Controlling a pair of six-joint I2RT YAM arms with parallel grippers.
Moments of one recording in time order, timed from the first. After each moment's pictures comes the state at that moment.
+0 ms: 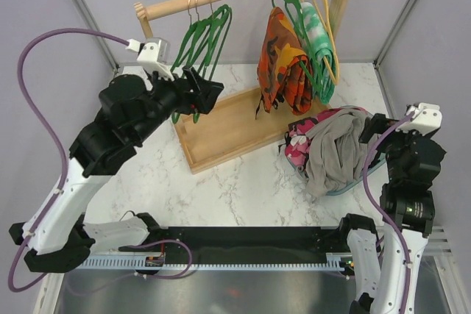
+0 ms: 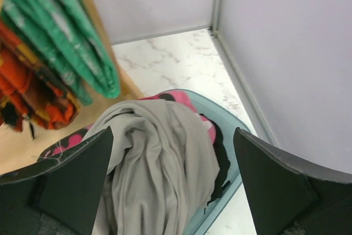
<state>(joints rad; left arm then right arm) -0.79 1.11 1.65 -0.63 -0.24 -0.41 -0.24 0.52 0.95 -0.54 -0.05 0.05</state>
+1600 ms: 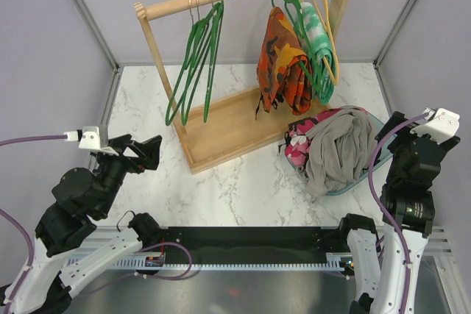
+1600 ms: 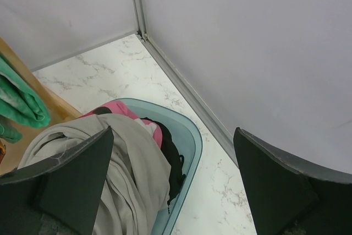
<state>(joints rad) -0.79 0.38 1.02 -0.65 -0.58 -0.28 -0.24 0.52 0.96 -0.54 0.31 0.07</state>
